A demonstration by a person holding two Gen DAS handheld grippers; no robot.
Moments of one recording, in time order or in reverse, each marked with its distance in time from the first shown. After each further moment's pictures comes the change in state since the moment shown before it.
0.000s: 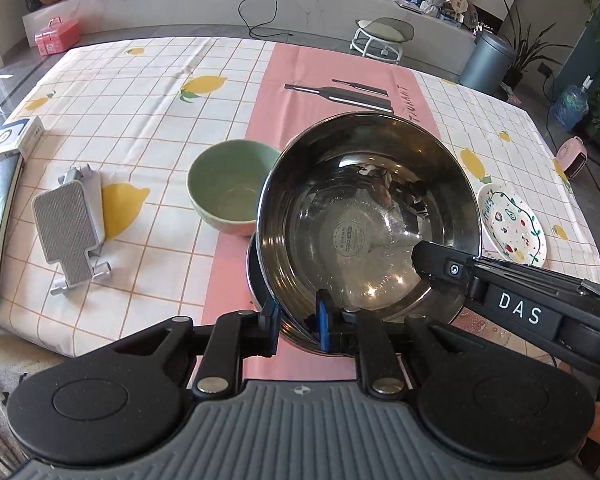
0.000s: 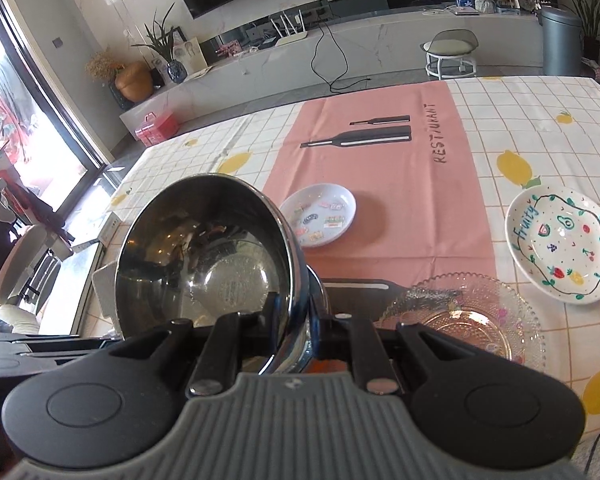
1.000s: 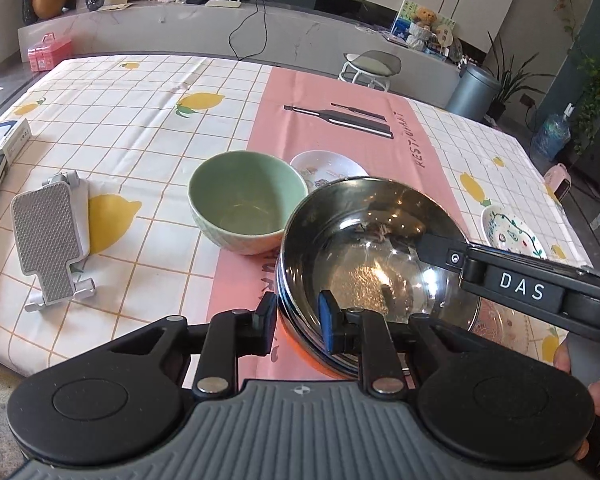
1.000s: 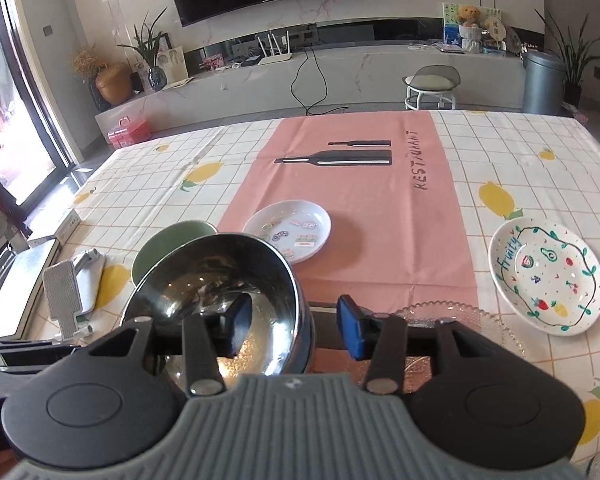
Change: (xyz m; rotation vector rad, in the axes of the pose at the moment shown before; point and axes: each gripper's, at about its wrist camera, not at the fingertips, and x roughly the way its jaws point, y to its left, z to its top) left arm 0.019 0.030 -0.021 -0.015 -0.140 -0.069; right arm 0.029 0.000 -0.007 -0.069 -0.093 -0.124
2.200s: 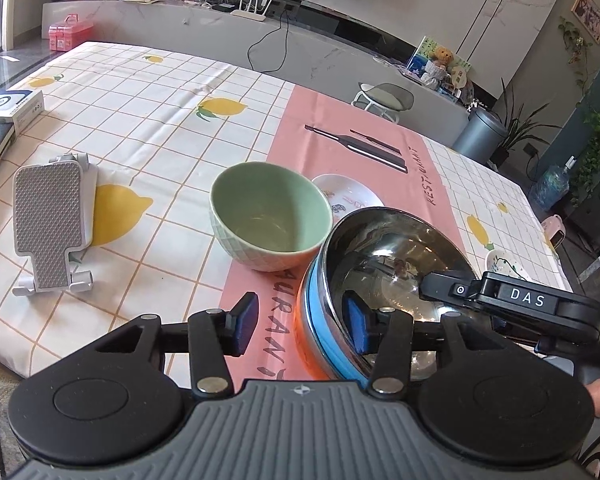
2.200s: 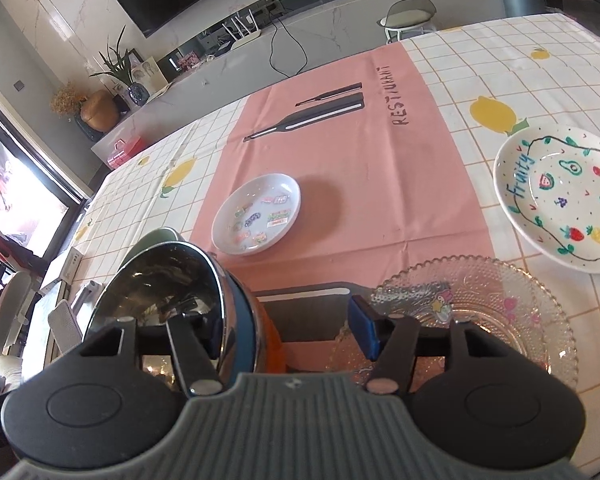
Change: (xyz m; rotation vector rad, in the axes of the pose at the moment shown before) left arm 0.007 0.024 -0.003 -0.120 -0.070 -0.045; right arm 0.042 -0.052 -0.005 0.241 0.094 0.105
